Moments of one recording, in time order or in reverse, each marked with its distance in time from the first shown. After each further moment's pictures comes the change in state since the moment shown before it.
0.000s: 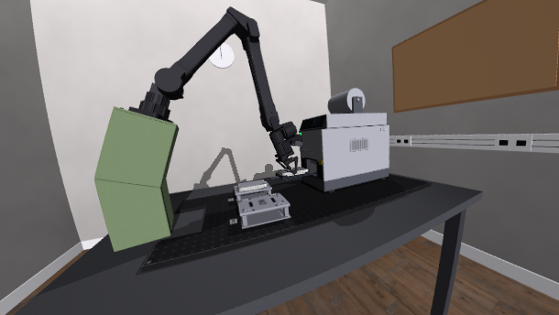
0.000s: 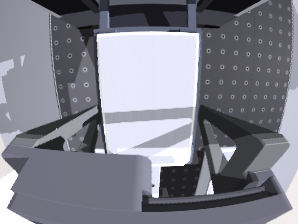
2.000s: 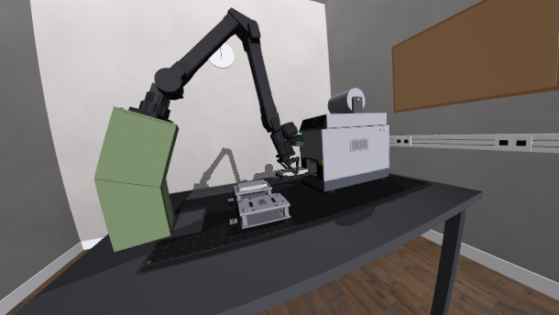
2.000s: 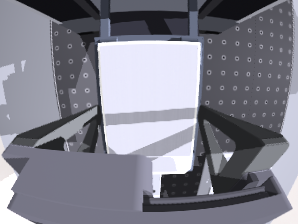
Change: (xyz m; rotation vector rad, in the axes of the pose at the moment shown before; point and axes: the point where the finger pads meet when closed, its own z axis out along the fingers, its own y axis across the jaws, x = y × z) arm -0.006 0.001 0.005 -0.003 -0.018 0.001
